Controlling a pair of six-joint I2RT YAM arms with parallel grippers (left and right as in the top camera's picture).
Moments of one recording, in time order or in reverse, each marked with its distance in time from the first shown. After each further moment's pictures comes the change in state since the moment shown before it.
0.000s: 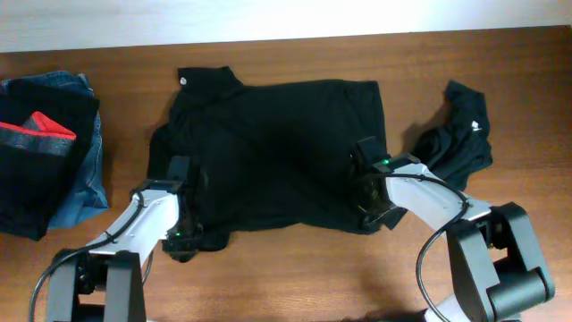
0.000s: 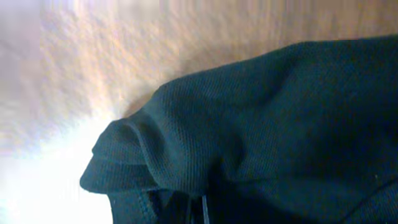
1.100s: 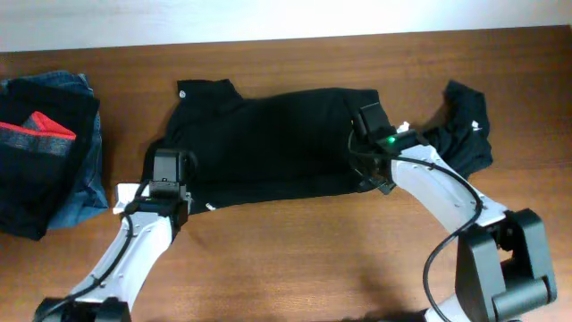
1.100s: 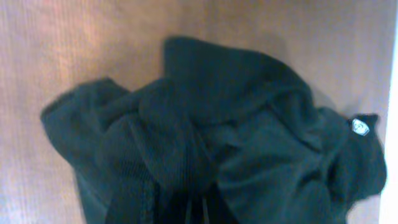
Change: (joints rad) left arm -0.005 -0.185 -0.071 0.517 -0.243 0.033; right arm -0.010 -0.007 0.191 0.098 0.050 -0.005
